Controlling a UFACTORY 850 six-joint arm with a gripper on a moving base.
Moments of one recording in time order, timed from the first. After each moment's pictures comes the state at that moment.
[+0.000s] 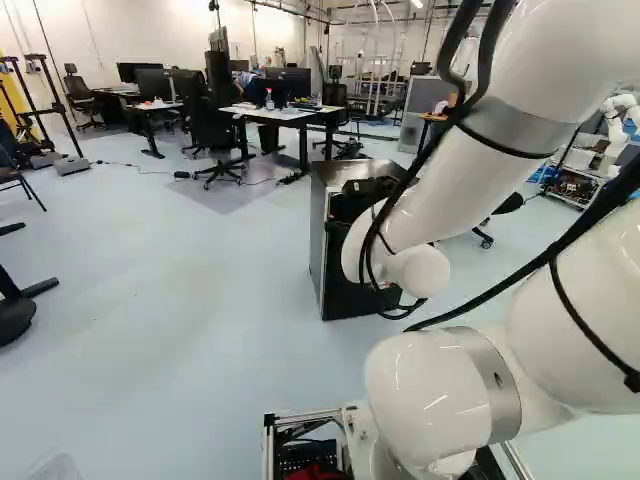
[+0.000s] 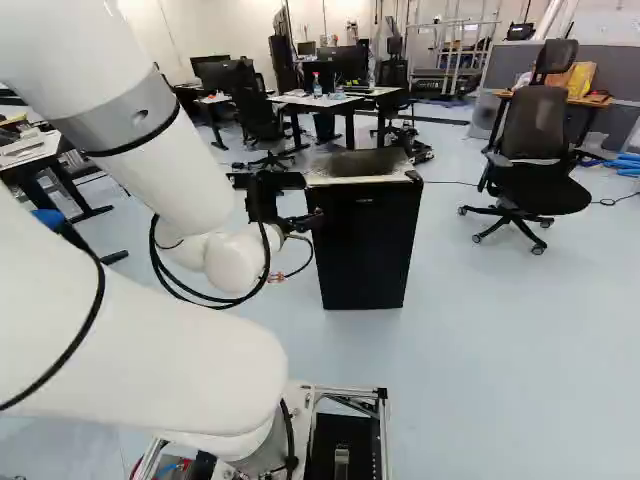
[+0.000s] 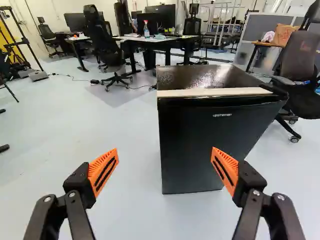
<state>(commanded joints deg) 0.0 16.0 -5.0 0.0 50.0 0.0</state>
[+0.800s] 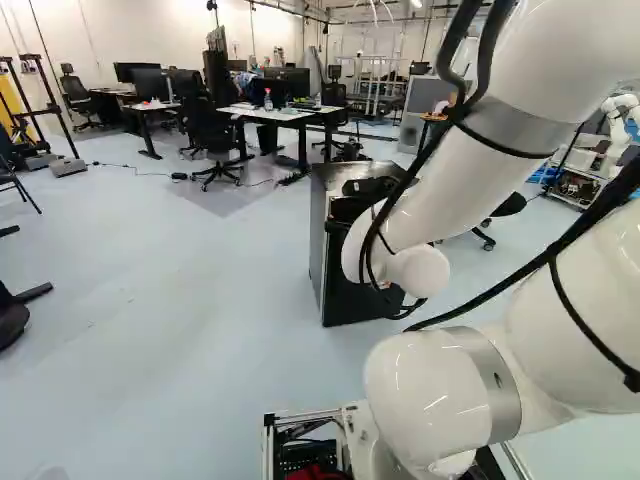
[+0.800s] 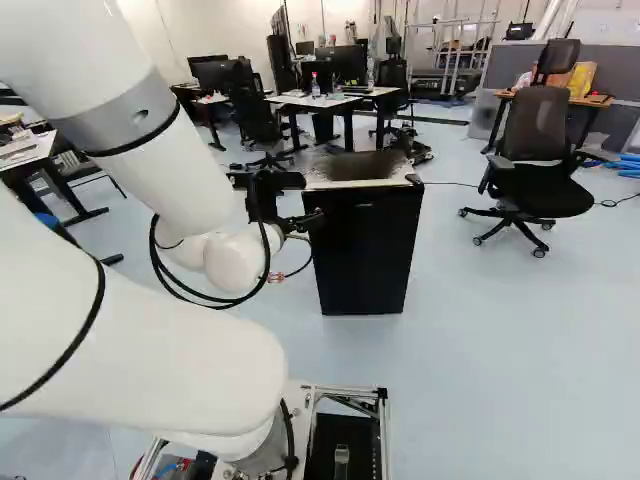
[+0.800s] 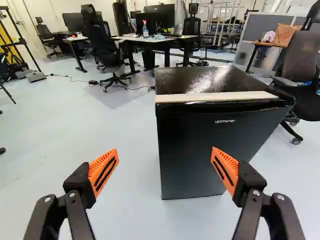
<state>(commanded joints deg) 0.0 16.0 -5.0 0.0 50.0 0.0</state>
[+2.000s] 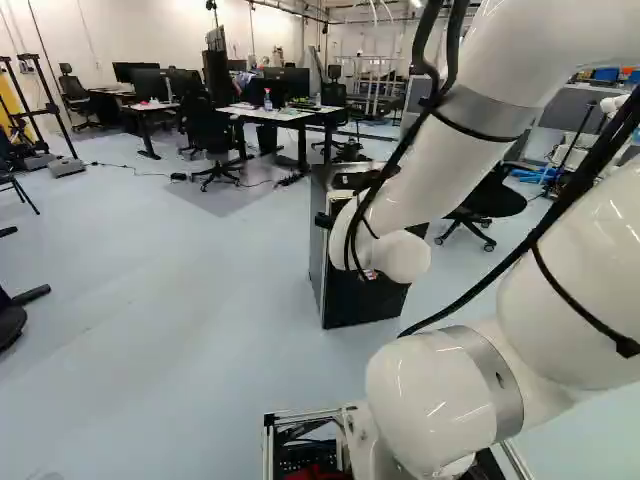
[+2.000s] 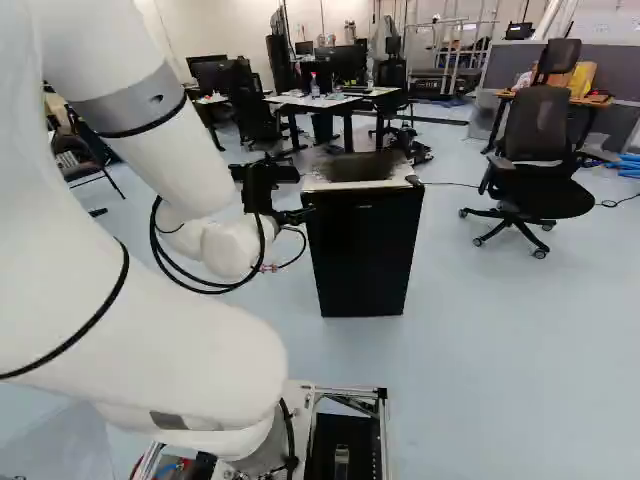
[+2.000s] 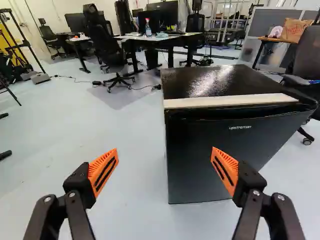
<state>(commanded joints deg) 5.9 10.7 -9.7 5.8 50.0 0.0</state>
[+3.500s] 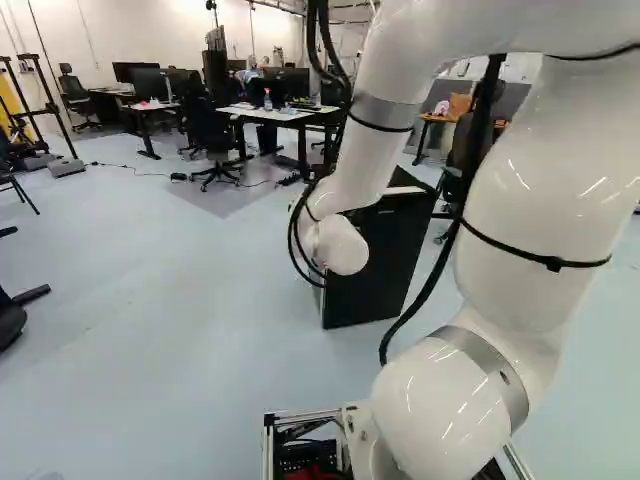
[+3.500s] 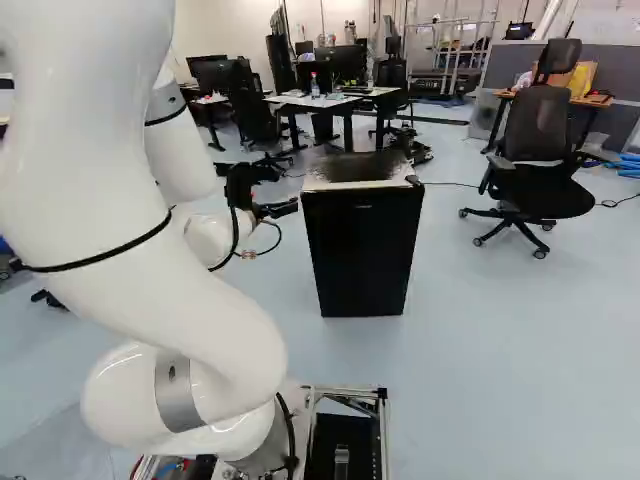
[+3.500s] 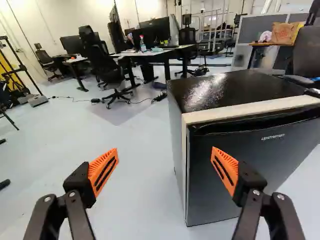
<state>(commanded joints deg) 20.9 -7.5 -20.6 25.7 63.5 0.0</state>
